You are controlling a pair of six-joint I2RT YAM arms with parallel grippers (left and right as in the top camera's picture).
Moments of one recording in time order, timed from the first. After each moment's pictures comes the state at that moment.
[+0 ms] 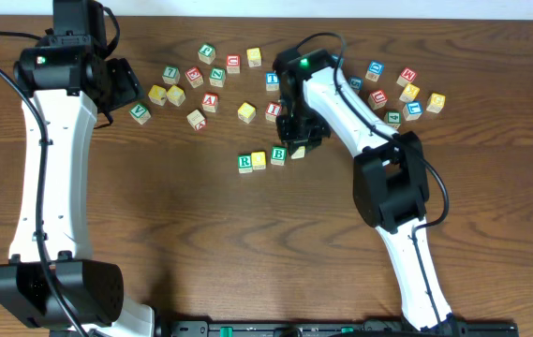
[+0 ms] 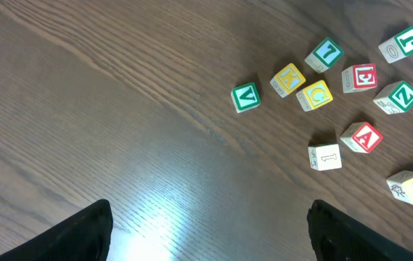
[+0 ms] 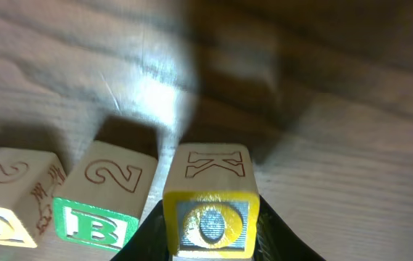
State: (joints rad) left arm 0.05 1.71 1.79 -1.22 -0.23 -0.40; right arm 0.47 2.48 2.18 -1.39 -0.13 0.27
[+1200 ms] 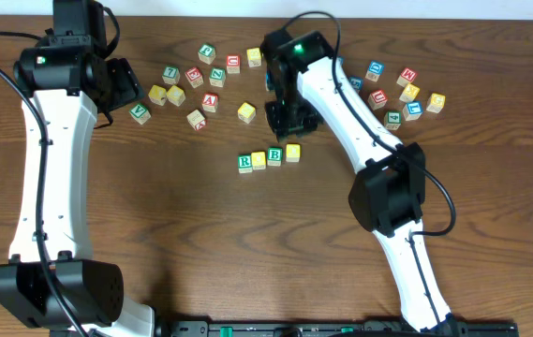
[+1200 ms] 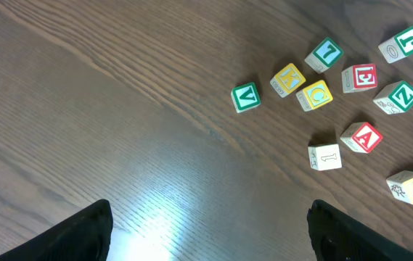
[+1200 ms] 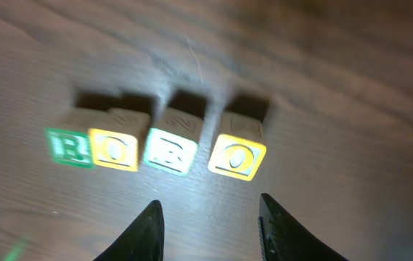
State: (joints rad) left arm 0.05 1.71 1.80 -1.22 -0.23 -0.40; right arm 0.51 2.47 2.43 -1.55 -0.12 0.24
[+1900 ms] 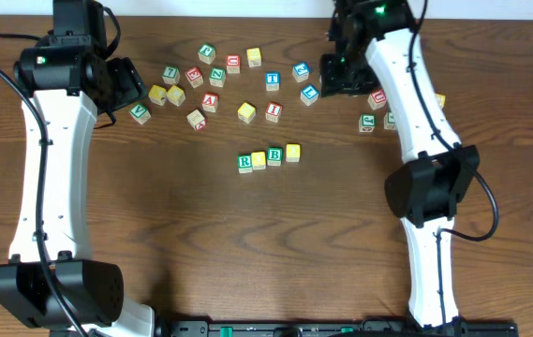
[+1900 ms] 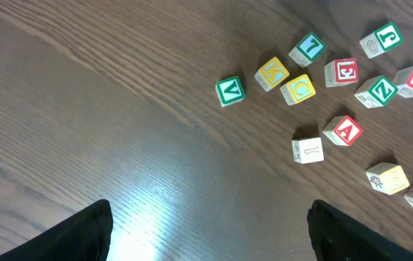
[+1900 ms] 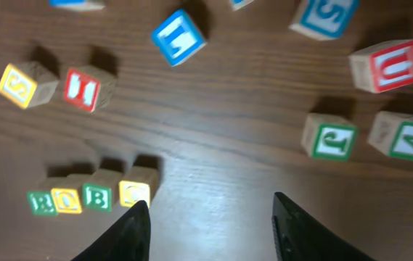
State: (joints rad) left arm 0.05 1.71 1.80 -1.22 -0.17 -0.42; right arm 0.28 2.41 2.55 -1.54 -0.10 0.22
